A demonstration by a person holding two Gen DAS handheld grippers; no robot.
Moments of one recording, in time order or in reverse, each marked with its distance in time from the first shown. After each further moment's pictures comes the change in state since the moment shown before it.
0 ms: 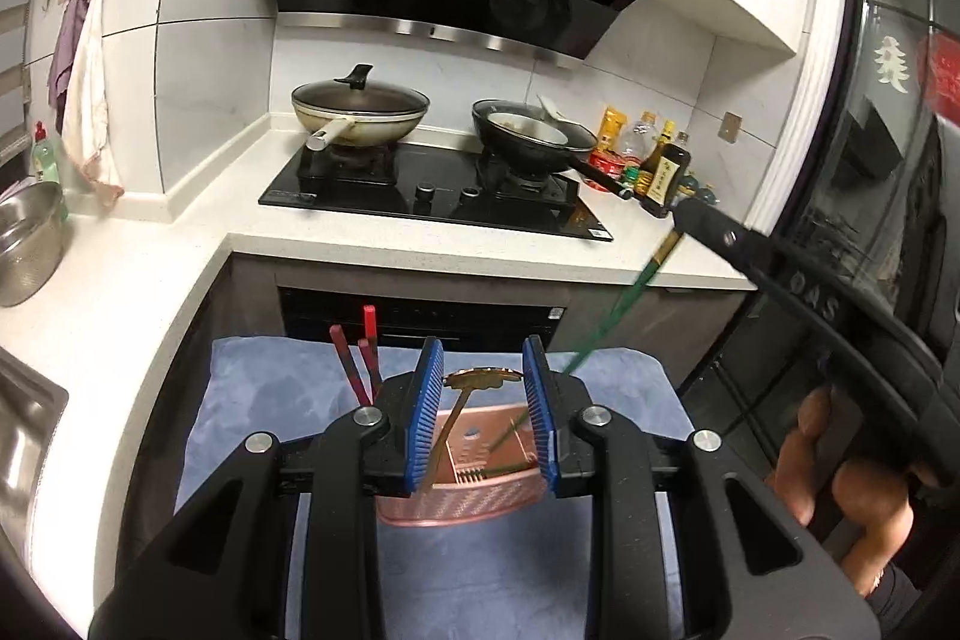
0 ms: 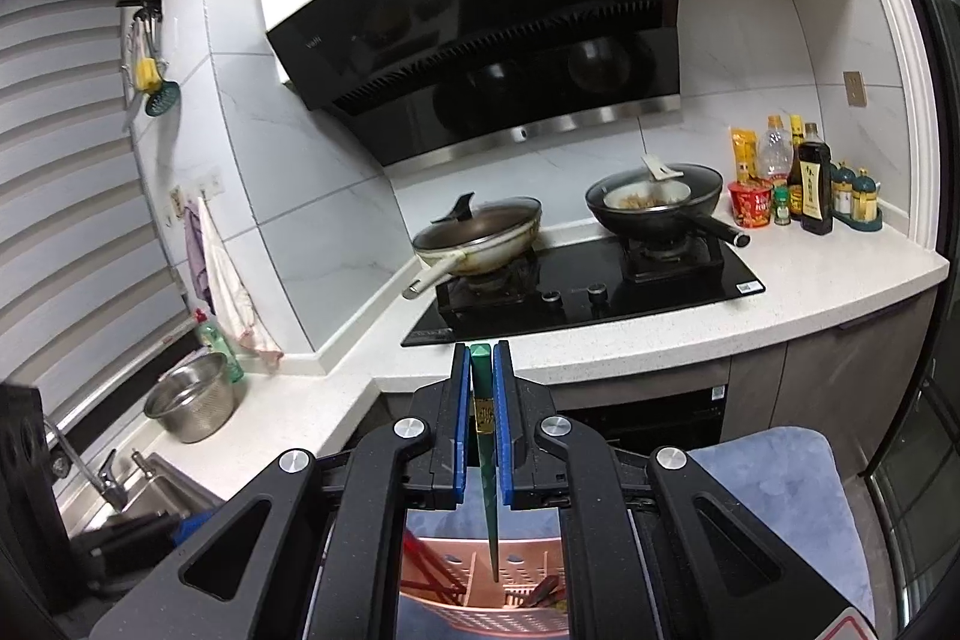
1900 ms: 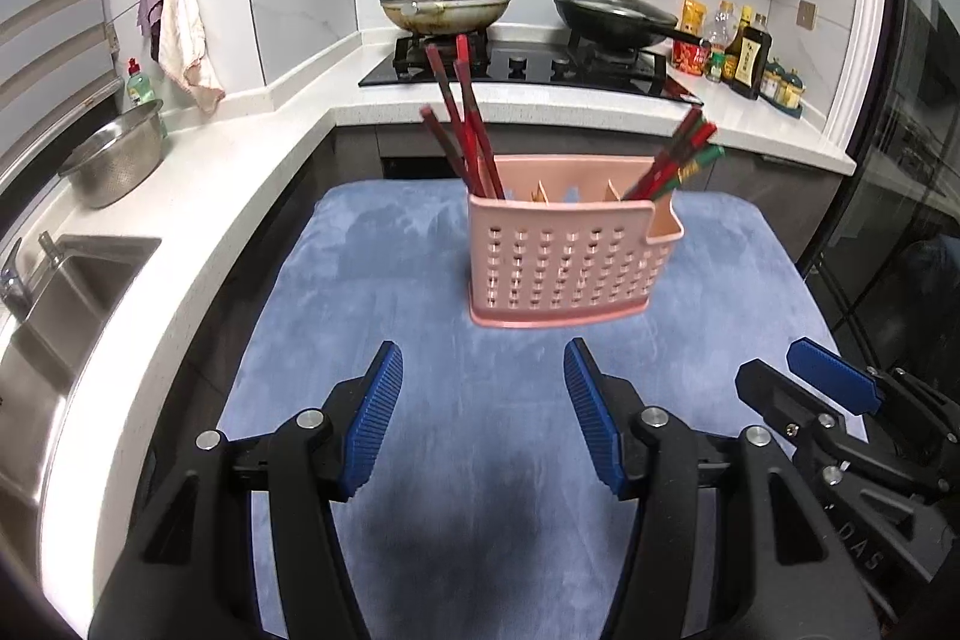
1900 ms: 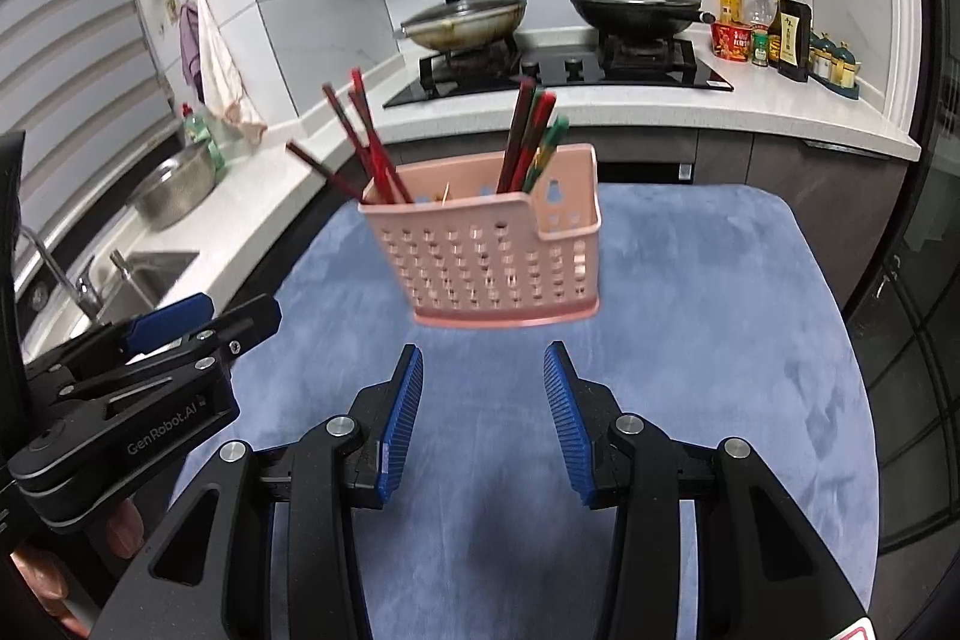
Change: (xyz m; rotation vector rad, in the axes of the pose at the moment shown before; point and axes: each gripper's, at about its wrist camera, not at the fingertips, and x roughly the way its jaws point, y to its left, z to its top) left arm -0.034 -0.007 -0.159 0.044 0.182 0.290; right arm -0.077 0.005 -0.191 -0.083 0.396 -0.081
